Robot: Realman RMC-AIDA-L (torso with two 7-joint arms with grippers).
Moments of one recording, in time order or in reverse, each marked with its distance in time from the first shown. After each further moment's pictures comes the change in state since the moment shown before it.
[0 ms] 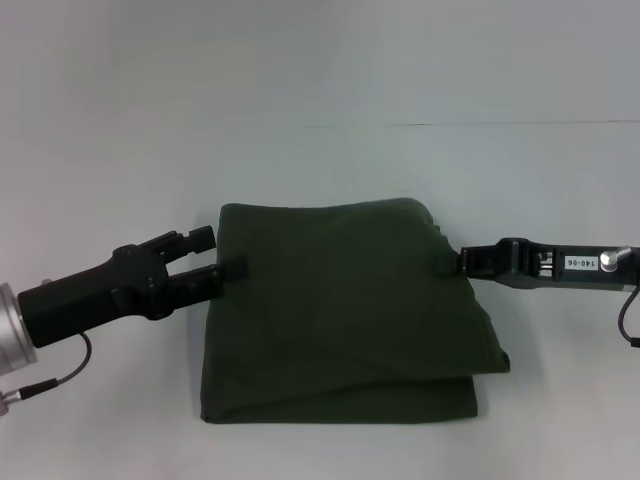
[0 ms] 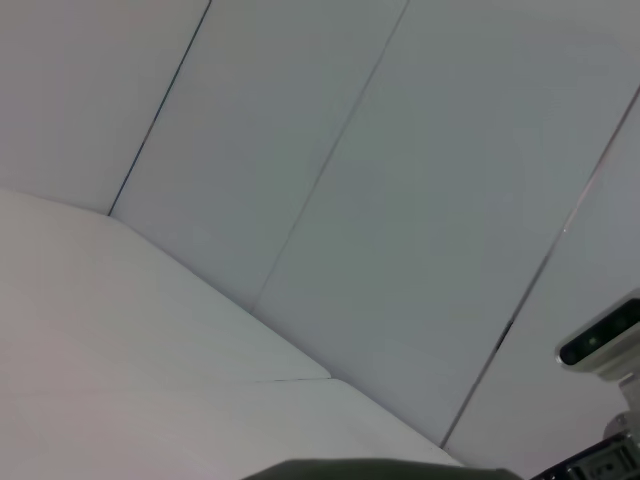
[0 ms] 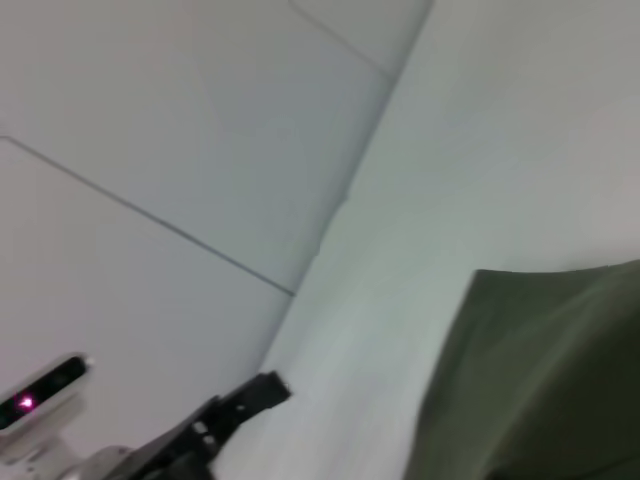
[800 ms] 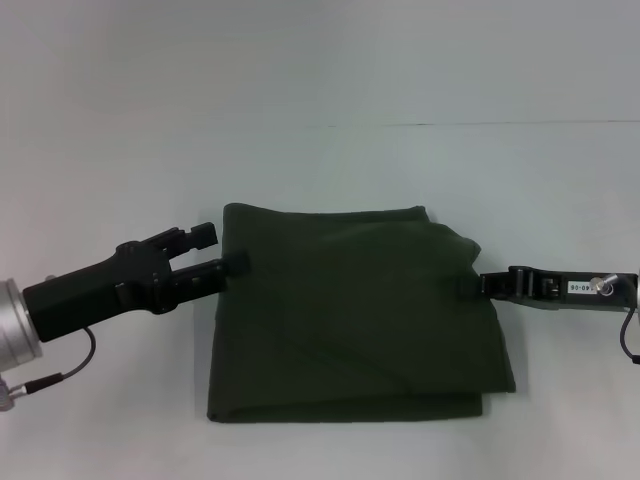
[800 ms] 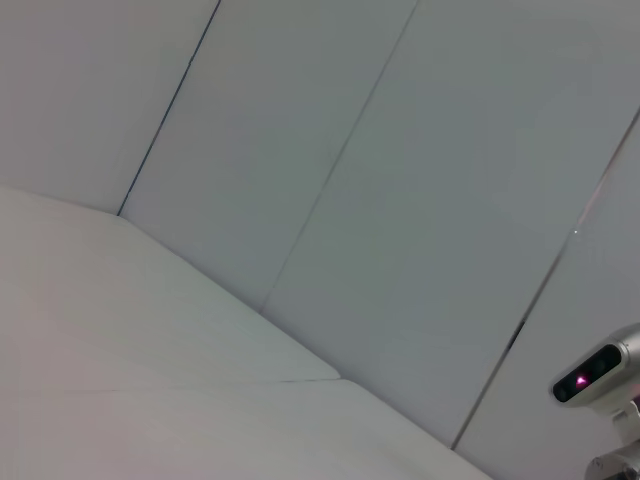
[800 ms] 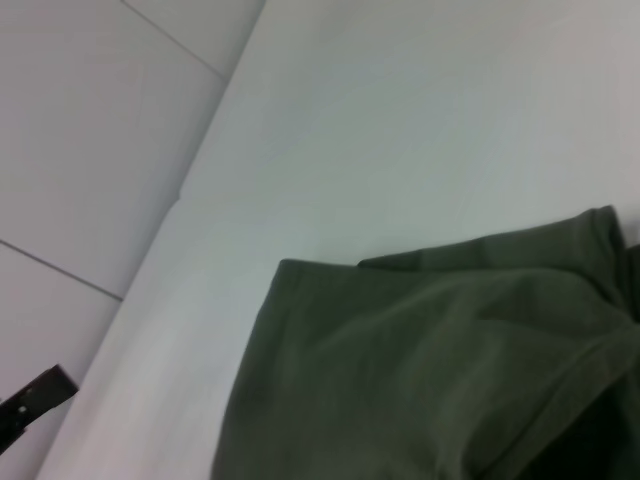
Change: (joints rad) left arm -0.009 -0.002 0.000 -0.007 0.000 -0.023 0.000; right arm -0.030 0.014 -0.010 0.005 -0.107 0.206 -0.018
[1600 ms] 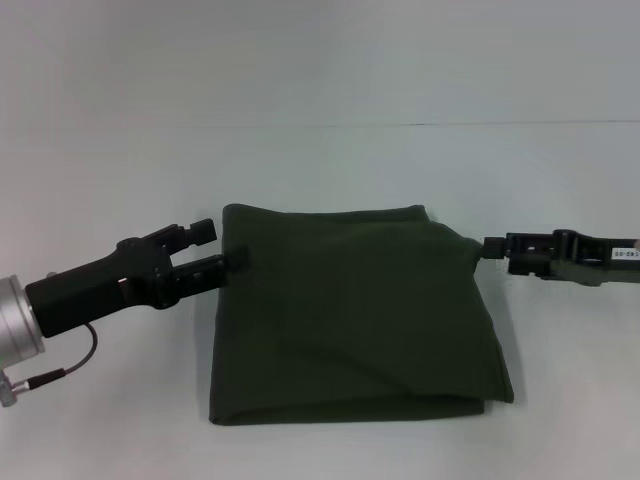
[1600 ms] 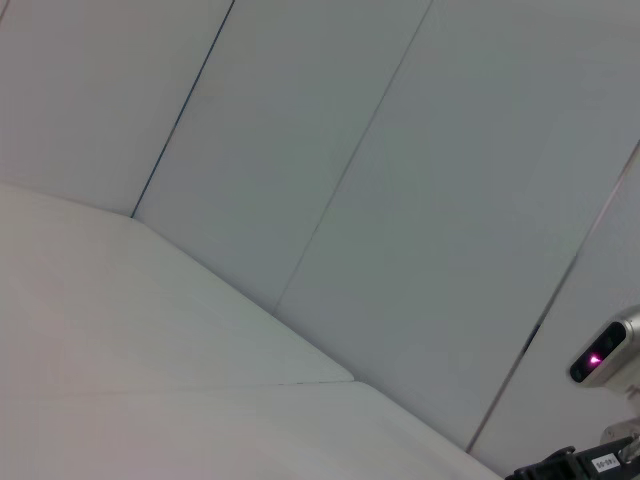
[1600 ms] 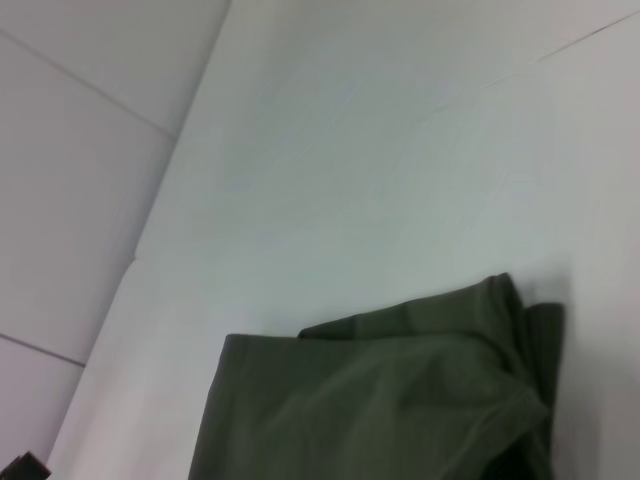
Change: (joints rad) left arm -0.006 -0.002 0.000 -0.008 -0.003 -0.027 0.008; right arm 0.012 -0.074 0.015 0.003 0.008 0.002 0.126
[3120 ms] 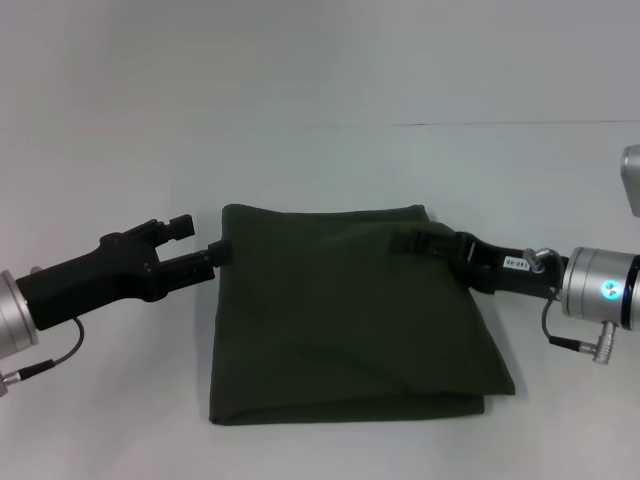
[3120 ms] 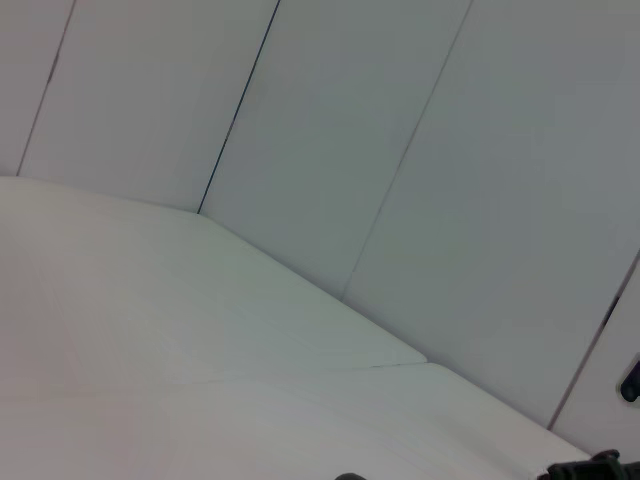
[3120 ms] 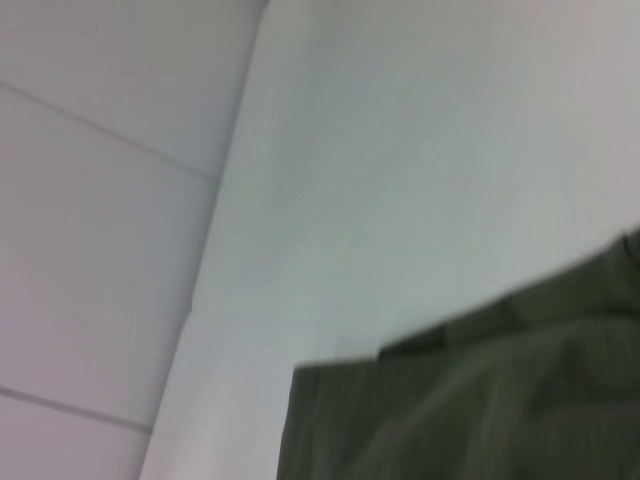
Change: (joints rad) left arm 0.001 0.010 0.003 -0.003 0.004 -0.093 0.055; right arm 0.077 0.106 0.002 0.243 0.181 0.213 -0.138
